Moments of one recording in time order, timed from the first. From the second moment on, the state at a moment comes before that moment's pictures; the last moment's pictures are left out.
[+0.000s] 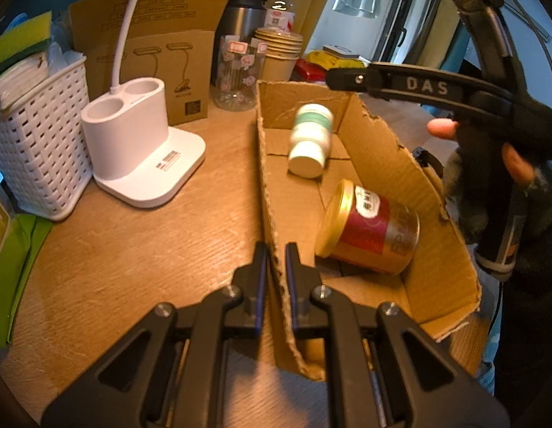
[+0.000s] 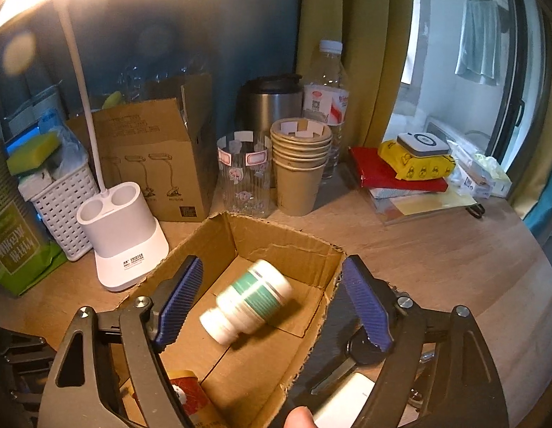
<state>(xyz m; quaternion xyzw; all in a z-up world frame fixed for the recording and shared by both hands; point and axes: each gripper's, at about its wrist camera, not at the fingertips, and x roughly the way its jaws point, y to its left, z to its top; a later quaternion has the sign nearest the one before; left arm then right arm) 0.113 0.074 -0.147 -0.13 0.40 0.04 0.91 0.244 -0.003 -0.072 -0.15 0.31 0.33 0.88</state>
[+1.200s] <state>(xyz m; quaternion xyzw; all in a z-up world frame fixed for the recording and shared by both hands) 0.109 0.073 -0.144 -0.12 0.39 0.04 0.91 0.190 -0.149 -0.024 -0.08 0.26 0.21 0.94</state>
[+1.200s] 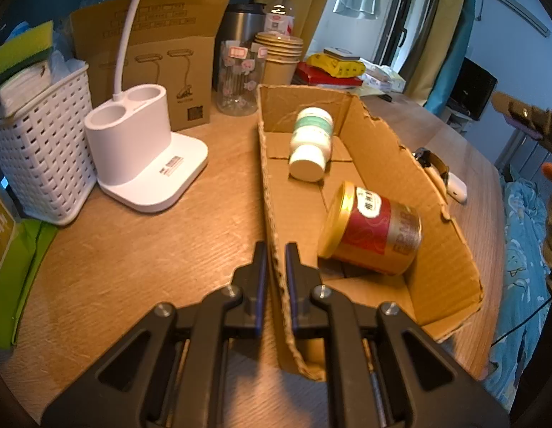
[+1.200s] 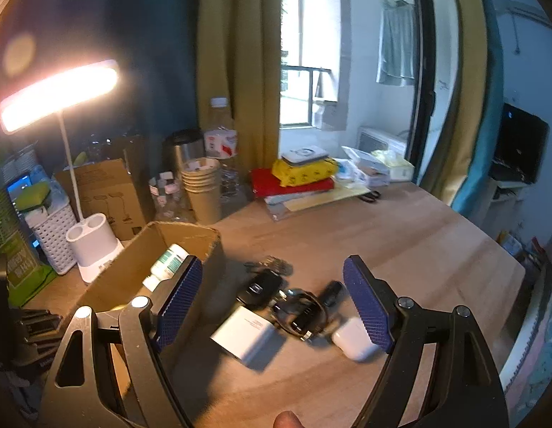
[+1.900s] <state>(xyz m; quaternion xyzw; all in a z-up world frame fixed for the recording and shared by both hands) 0.109 0.072 -0.144 -0.12 0.39 0.04 0.91 0.198 -0.137 -0.099 -0.08 0.33 0.22 0.91</state>
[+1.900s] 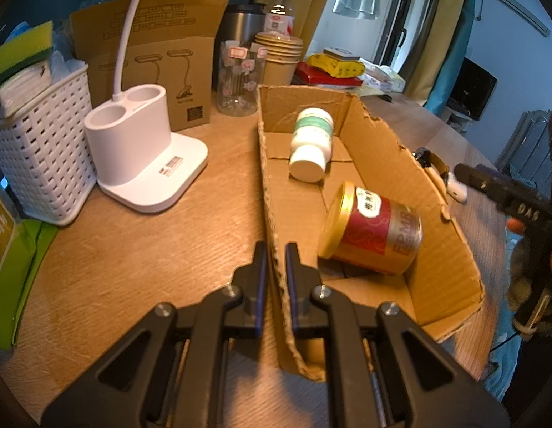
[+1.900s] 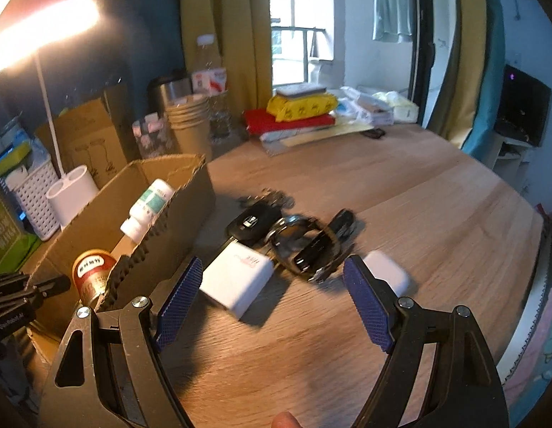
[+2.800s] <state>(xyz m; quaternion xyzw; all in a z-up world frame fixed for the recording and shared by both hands) 0.109 0.072 -0.144 -0.12 0.39 0.04 0.91 0.223 -0.098 -0.136 -0.11 0.37 0.25 0.89</state>
